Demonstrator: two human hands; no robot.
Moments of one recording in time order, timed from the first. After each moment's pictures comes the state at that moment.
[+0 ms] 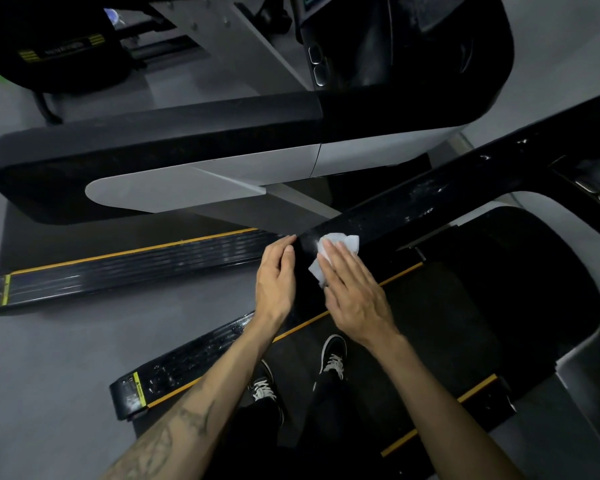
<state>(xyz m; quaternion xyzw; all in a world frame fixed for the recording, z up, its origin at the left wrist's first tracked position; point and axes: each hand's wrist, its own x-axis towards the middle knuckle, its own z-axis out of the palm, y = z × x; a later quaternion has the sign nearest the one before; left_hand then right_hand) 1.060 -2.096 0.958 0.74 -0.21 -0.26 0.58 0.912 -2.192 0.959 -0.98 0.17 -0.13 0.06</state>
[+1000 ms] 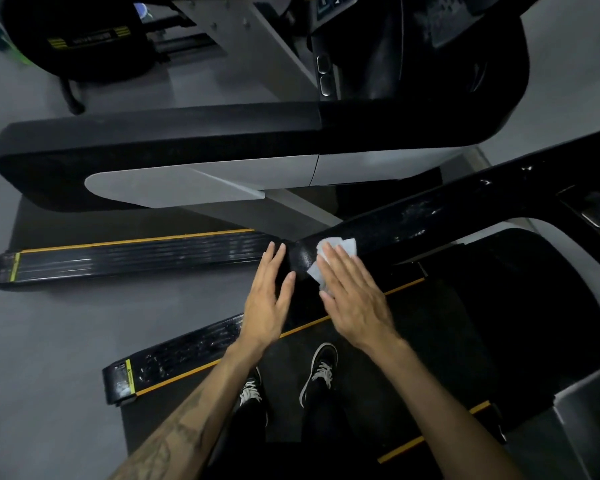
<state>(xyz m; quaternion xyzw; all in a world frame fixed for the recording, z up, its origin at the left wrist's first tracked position) 1.036 -2.091 0.947 0.79 -0.29 -0.24 0.49 0.903 -2.236 0.968 -0.99 0.15 -0.06 0.03</state>
